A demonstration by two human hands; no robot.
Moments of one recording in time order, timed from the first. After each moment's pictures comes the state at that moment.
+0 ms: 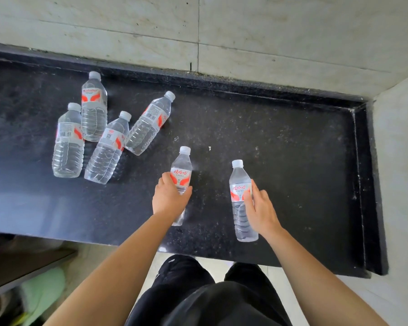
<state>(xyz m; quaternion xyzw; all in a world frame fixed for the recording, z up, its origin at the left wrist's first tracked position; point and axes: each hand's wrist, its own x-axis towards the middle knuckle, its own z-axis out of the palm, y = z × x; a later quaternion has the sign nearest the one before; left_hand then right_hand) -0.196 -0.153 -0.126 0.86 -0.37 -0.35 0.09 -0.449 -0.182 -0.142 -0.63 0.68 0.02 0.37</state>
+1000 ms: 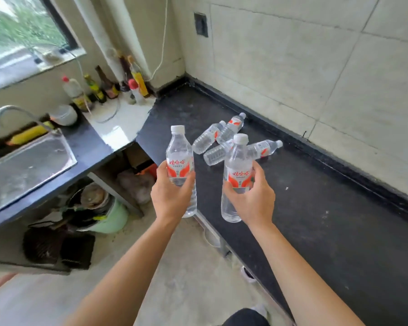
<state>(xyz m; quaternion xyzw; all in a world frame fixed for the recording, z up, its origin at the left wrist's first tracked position) -0.244 0.053 0.078 0.88 -0.09 0.03 0.47 -0.348 -0.096 0.049 -0.79 0.34 -0.29 0.43</state>
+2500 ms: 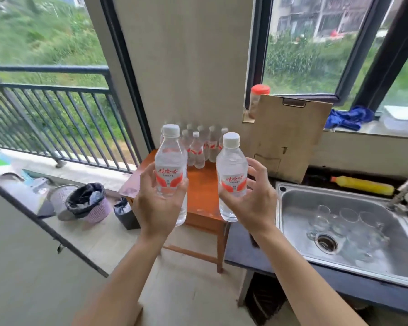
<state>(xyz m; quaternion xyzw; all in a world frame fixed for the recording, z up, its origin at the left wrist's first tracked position) 0.108 1.119 0.178 0.78 0.21 0.44 0.39 0.197 0.953 0.161 -0.80 -0.17 -0.20 0.54</state>
